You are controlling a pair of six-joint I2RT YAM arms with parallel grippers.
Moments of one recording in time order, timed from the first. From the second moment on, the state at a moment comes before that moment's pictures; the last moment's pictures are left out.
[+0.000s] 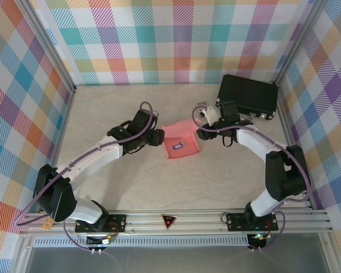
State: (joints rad) left arm -0.65 1.43 1.14 -0.57 -0.15 -0.37; right arm 0.31 1.60 1.04 -0.30 -0.37 -0.27
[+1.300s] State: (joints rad) left arm -0.61 1.66 1.23 -0.50 0.00 -0.37; right arm 0.33 1.74 1.20 -0.36 -0.49 -0.18
